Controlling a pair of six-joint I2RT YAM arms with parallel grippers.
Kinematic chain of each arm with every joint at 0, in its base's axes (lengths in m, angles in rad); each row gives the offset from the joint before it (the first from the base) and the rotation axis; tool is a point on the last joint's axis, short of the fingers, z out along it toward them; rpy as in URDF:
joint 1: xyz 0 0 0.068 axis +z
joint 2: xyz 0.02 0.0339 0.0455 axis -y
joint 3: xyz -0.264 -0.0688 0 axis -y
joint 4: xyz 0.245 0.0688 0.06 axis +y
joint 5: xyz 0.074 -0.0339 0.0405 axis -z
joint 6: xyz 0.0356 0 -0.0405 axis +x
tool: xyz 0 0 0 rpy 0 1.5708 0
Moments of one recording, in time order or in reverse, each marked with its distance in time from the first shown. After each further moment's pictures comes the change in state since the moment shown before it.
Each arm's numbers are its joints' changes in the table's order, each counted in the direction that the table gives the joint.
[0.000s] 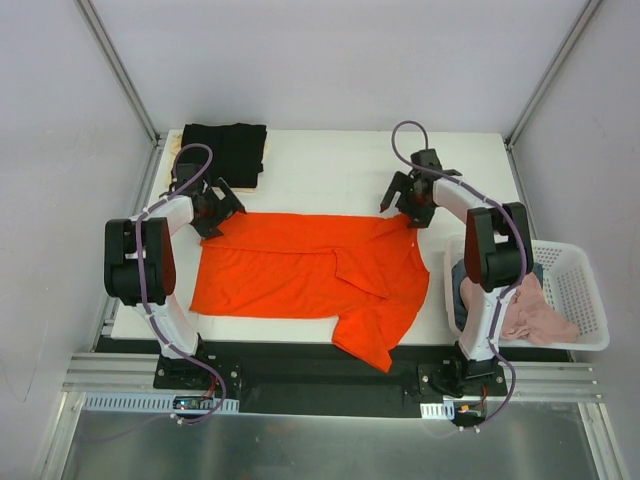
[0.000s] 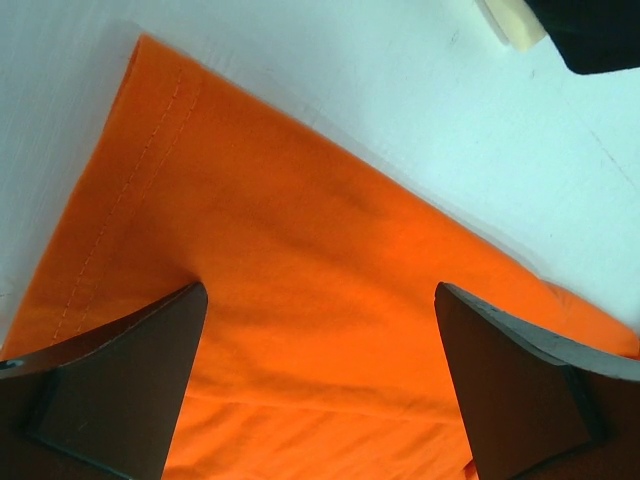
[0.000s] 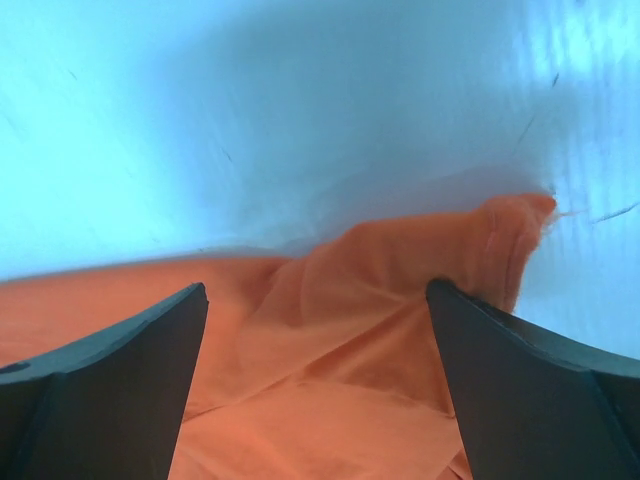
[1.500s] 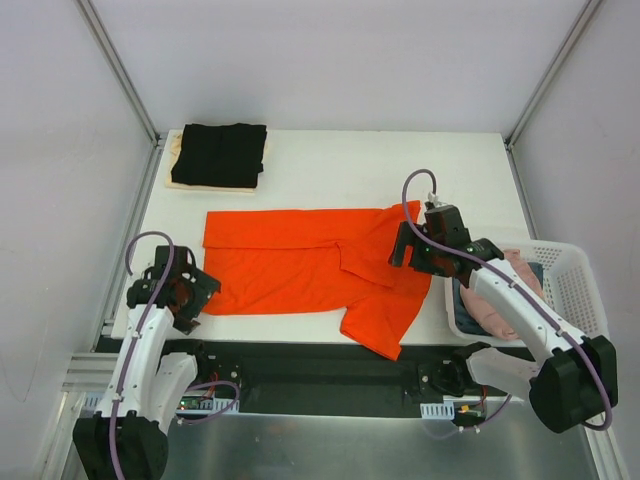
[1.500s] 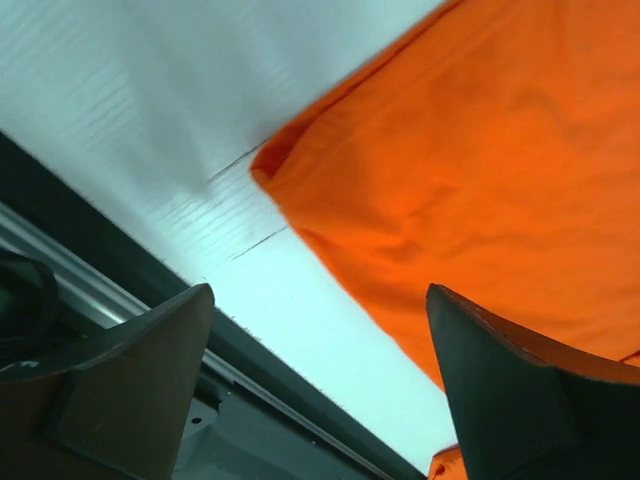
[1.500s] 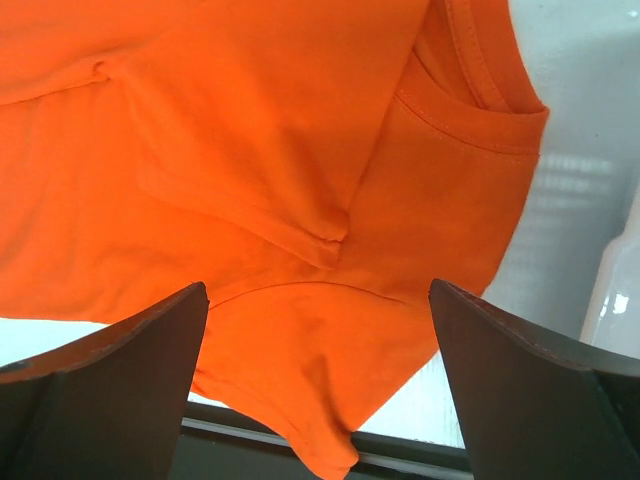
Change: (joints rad) left arm -0.009 1.048 -0.522 0.693 -0.295 -0.335; right arm 0.174 0.884 -0.606 0.072 0.052 -0.072
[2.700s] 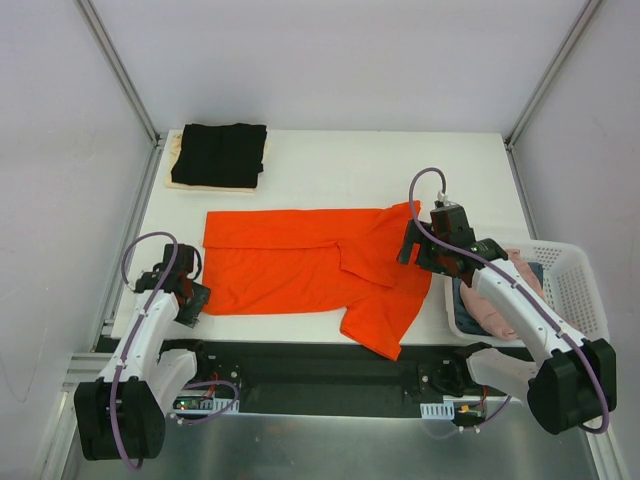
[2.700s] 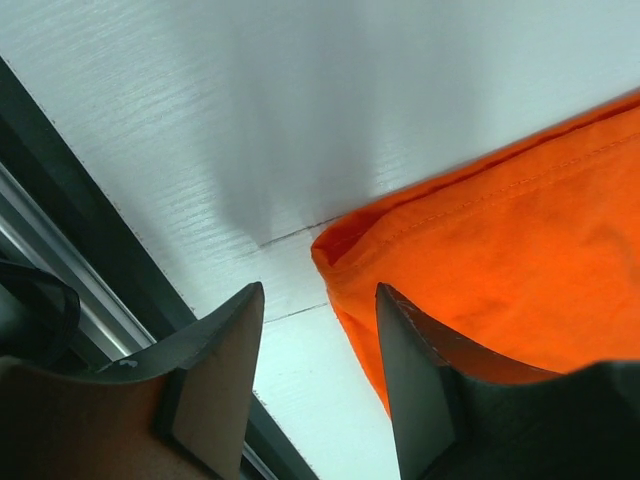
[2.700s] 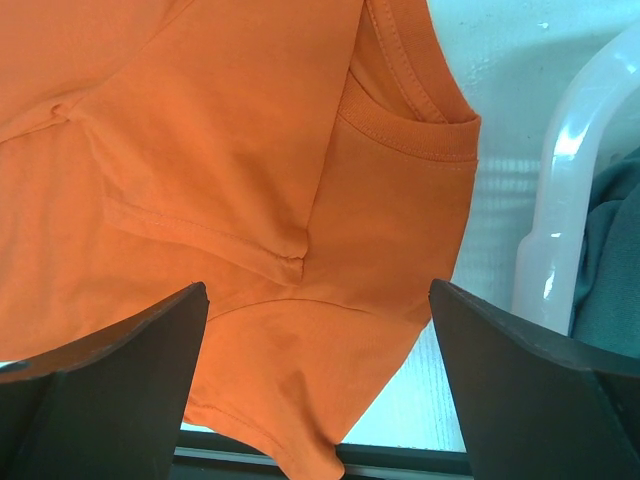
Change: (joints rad) left arm 0.000 -0.135 -0.069 -0.052 -0.173 -0.180; right arm -0.044 0.010 -0.015 0.019 0.072 0.008
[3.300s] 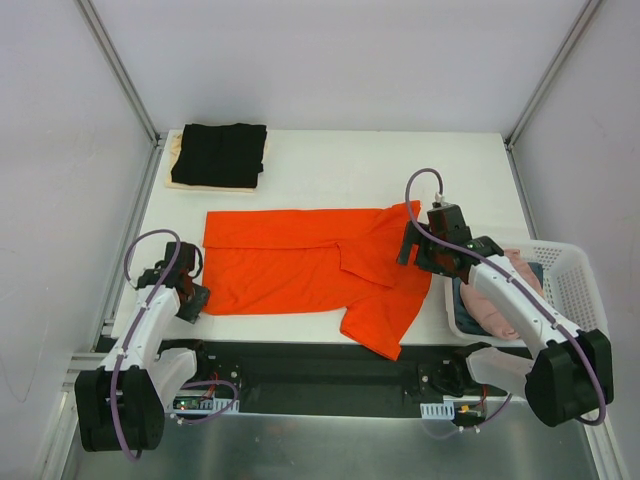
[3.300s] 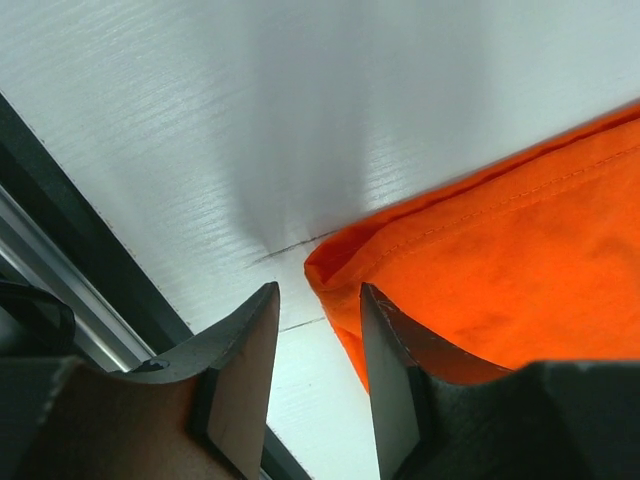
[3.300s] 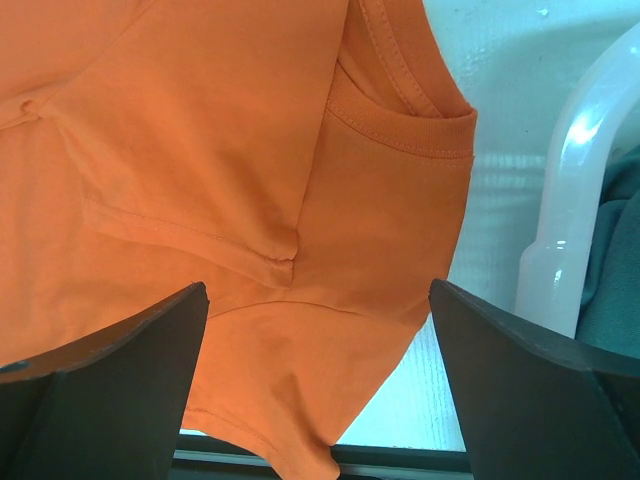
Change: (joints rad) left arm 0.000 -0.054 -0.002 -0.042 -0.008 0.026; right arm 0.000 -0.039 0.000 0.000 0.006 0.000
